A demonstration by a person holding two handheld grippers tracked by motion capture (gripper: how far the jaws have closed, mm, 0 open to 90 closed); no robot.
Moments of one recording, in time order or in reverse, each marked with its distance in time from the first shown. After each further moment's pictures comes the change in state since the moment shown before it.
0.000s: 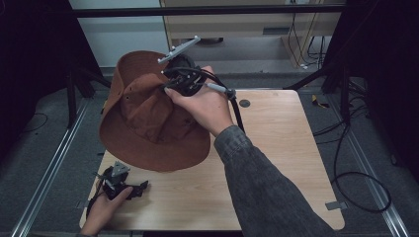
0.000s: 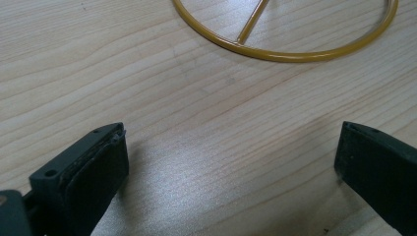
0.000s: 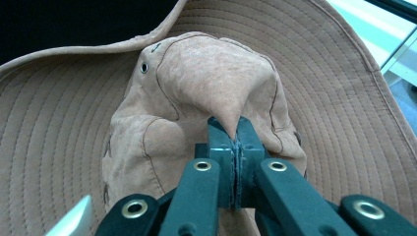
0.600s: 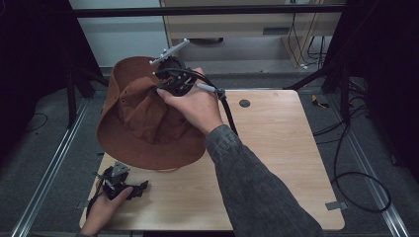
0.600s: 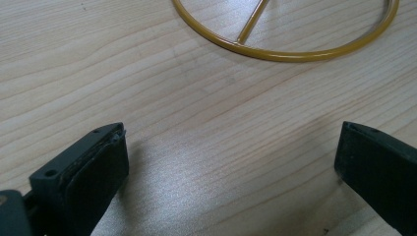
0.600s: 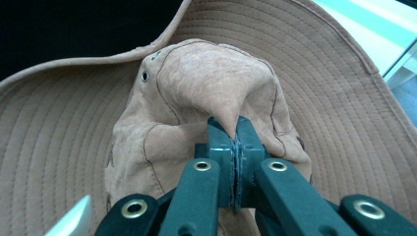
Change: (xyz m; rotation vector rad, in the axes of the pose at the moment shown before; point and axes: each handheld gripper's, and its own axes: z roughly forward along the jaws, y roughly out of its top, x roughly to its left) left arm 0.000 0.000 0.000 0.003 -0.001 0.003; right arm 0.000 0.003 0.028 0.012 0.021 0.012
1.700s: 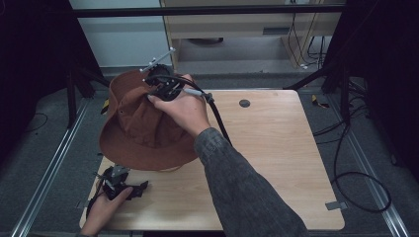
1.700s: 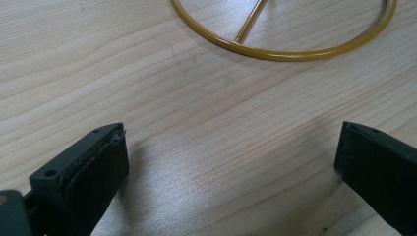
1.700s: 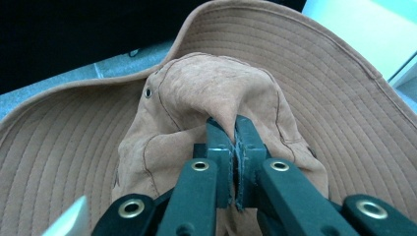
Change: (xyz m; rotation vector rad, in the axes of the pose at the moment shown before) left arm 0.000 0.000 0.000 0.001 -0.002 0.006; right arm 0.004 -0.004 0.042 0.049 0.032 0.016
